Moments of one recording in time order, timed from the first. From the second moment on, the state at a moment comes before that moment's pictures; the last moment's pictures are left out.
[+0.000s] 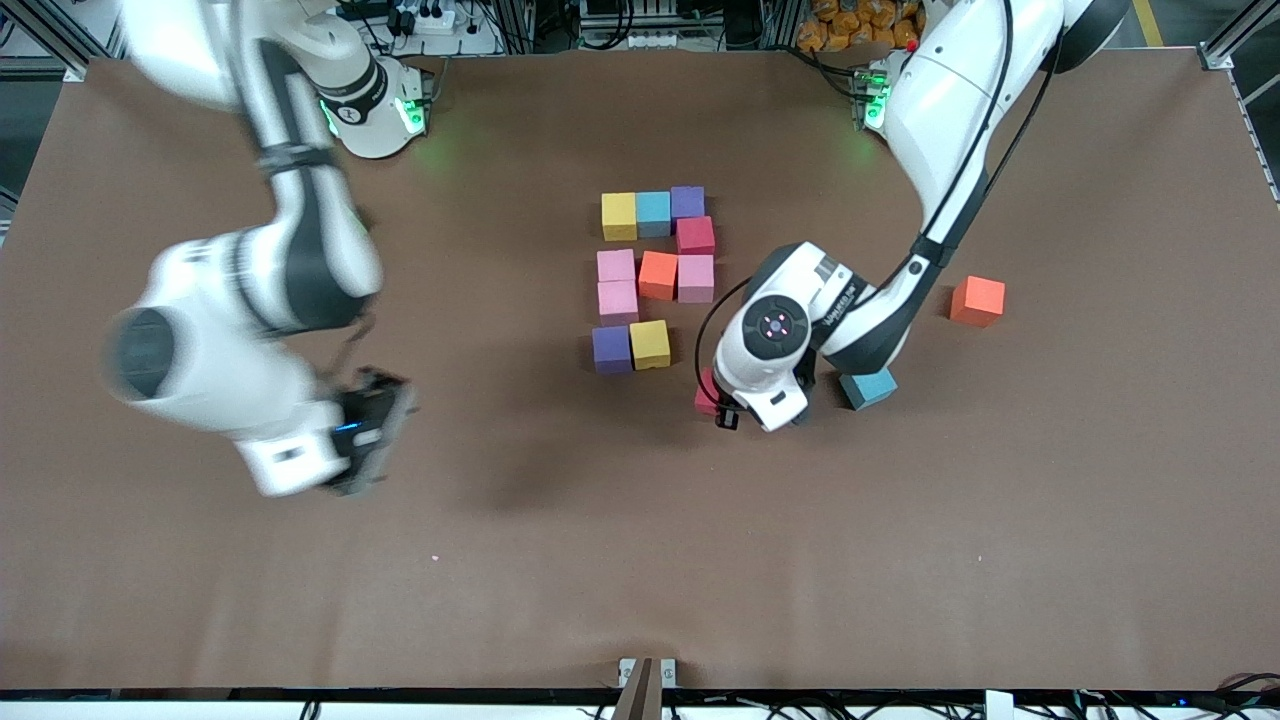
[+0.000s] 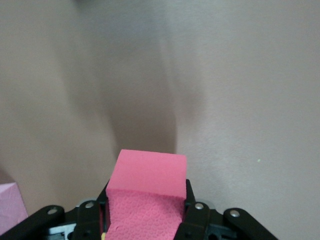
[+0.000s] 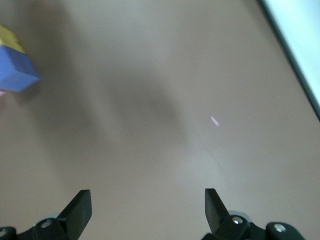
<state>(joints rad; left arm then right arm) -0.35 0.72 -0.32 -1.55 0.16 2.19 -2.12 0.43 0.55 -0.37 -1.35 0.36 1.88 -1.07</state>
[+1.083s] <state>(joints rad) -0.40 0.62 -0.32 -1.79 0.18 2.43 -2.35 0.28 0.37 -0.39 -1.35 0.15 1.67 -0.35</state>
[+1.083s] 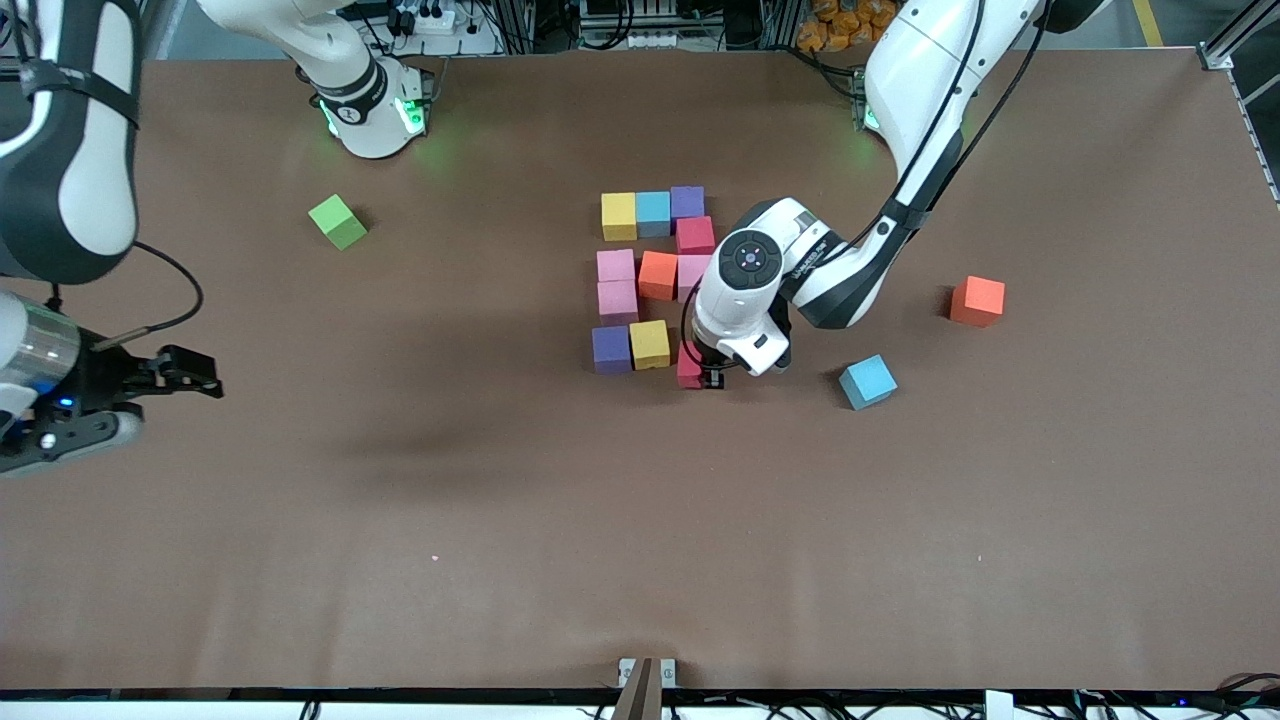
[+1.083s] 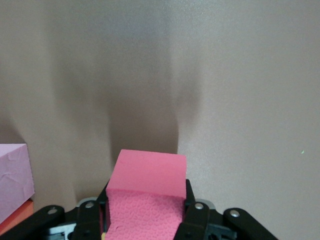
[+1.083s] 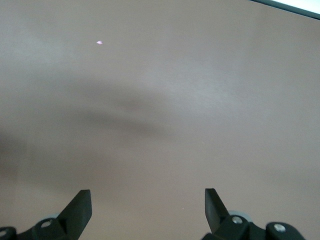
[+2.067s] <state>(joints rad) -0.41 0.62 -0.32 -1.86 0.18 2.53 -2.41 0.04 -0.05 -0.12 -1.63 0.01 1.59 -0.22</state>
